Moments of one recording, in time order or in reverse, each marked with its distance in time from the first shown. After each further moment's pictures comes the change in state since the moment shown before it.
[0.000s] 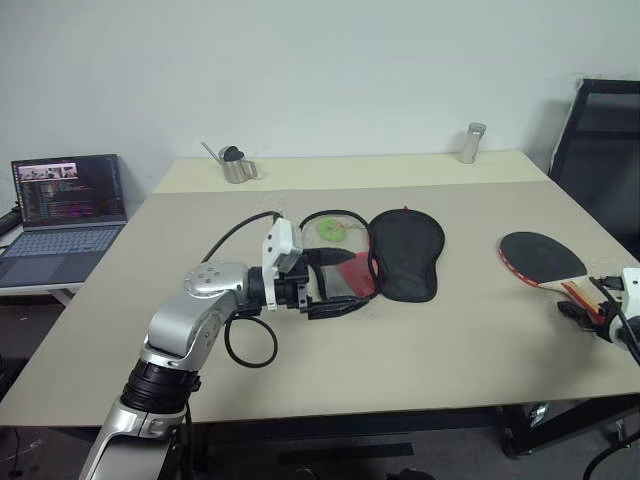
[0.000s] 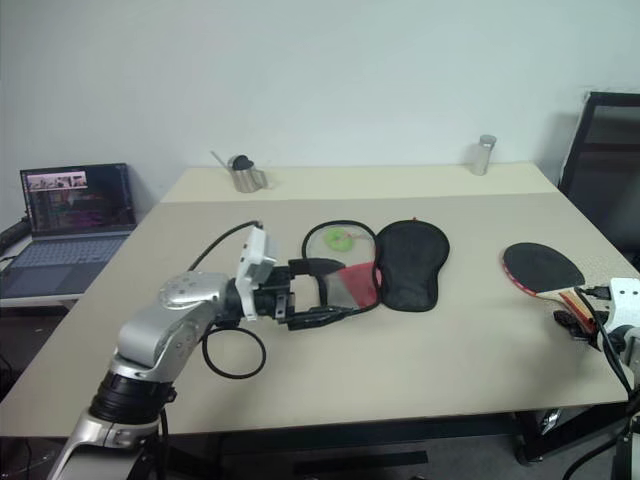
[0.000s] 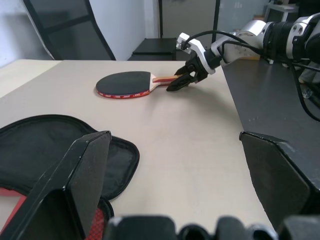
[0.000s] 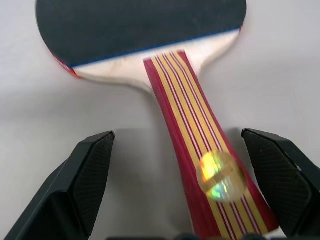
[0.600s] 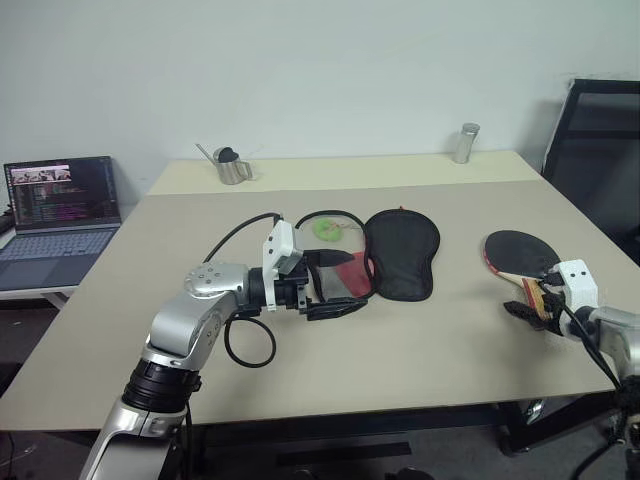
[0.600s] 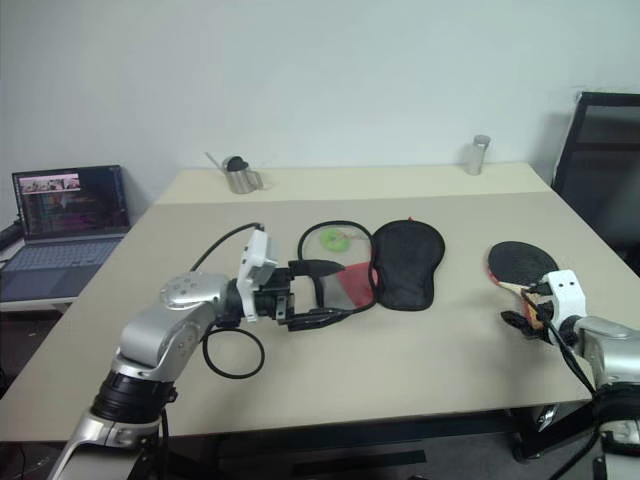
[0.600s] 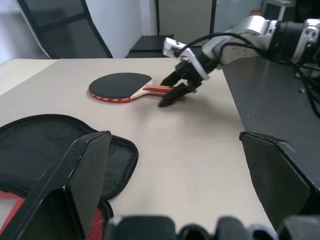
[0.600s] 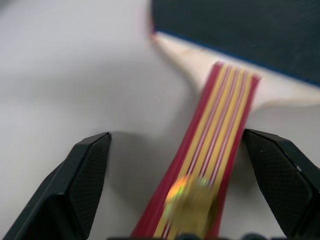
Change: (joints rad) left arm 0.000 -0.002 0.000 0.023 0.018 -0.026 -0.011; right arm 0.002 0.135 0.119 -0.325 -0.022 0.189 -0.087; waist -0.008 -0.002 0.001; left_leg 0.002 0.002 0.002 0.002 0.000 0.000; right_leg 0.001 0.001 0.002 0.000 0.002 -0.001
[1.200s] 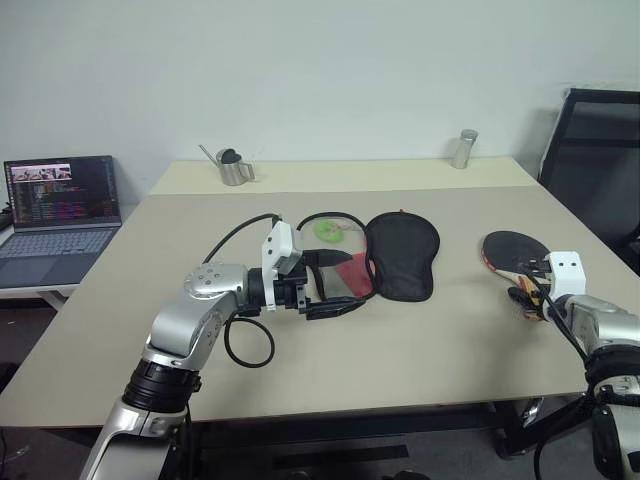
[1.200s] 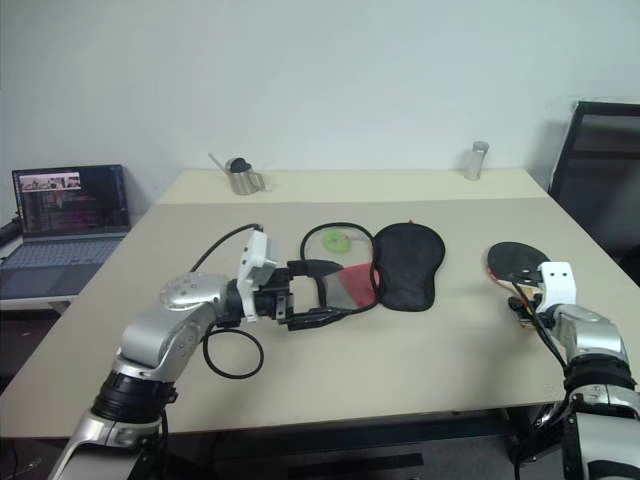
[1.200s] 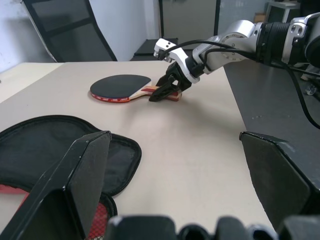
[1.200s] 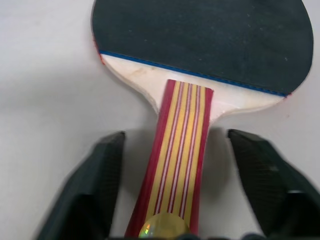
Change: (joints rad) left arm 0.005 0.000 0.000 0.010 0.006 -0.013 0.011; right arm -0.146 0.057 0.016 0.239 -0.041 -0.087 -0.172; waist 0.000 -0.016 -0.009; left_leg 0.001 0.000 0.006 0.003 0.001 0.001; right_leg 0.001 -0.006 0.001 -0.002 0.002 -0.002
